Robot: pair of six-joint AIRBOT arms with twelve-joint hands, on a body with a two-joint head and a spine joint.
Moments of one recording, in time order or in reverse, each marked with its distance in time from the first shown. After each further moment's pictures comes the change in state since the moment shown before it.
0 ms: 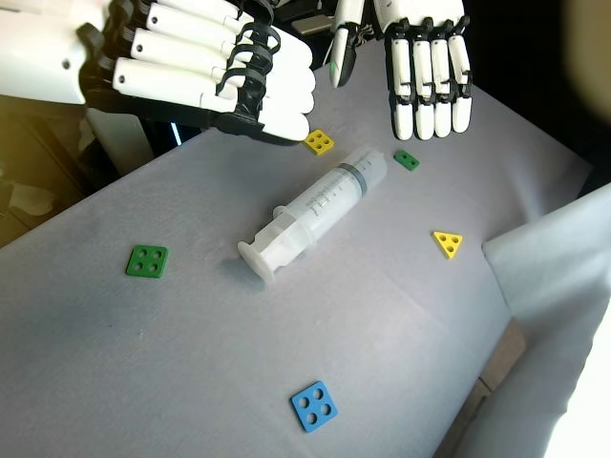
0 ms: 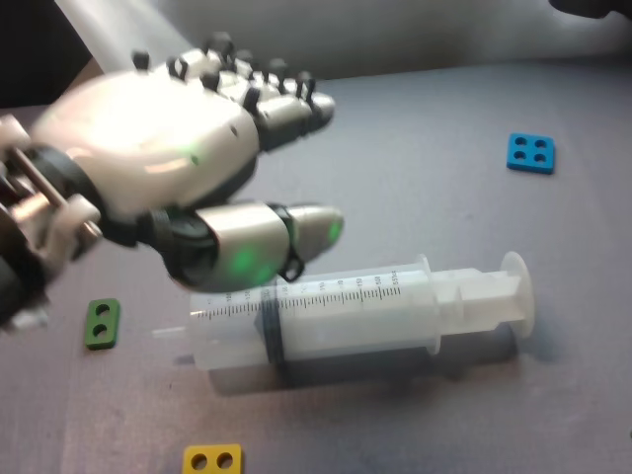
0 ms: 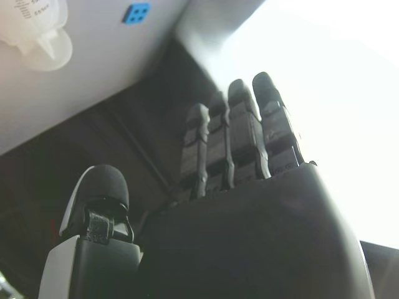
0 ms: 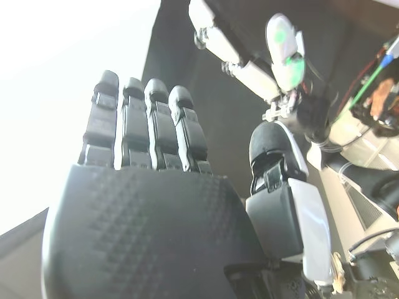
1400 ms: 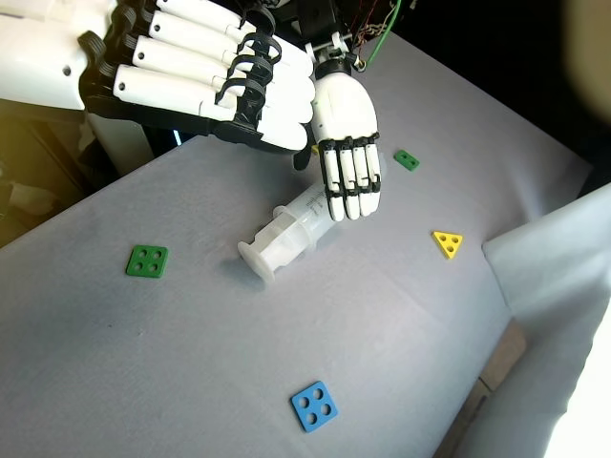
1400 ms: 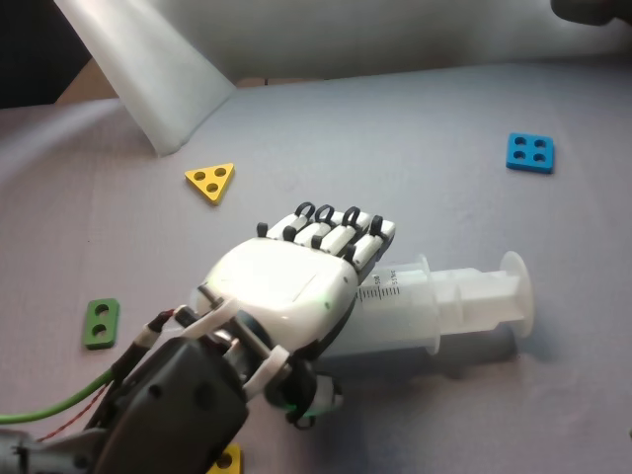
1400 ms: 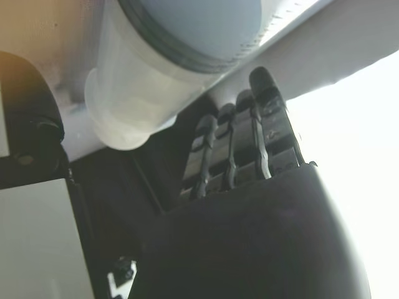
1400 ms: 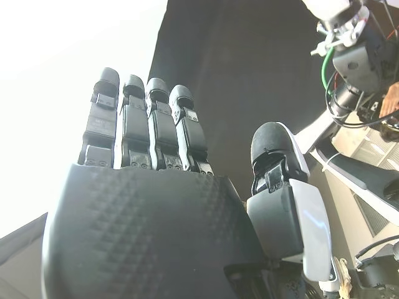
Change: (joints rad) left arm 0.254 -0.476 0.206 -0.062 -0.346 0.020; right arm 0.000 0.002 -0.007 0.002 -0.040 0.000
